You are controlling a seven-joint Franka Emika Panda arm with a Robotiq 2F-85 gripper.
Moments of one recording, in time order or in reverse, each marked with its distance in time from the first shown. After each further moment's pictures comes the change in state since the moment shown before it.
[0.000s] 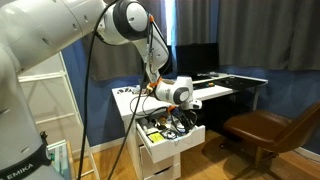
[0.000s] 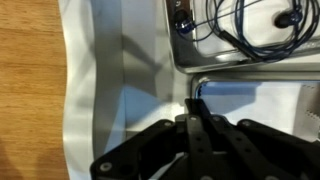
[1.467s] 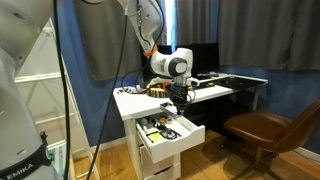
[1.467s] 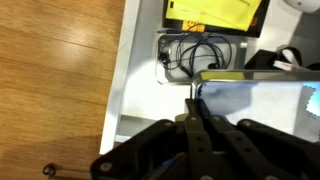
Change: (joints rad) arm -0.105 -0.398 0.115 -0.279 0.051 -0.209 -0.251
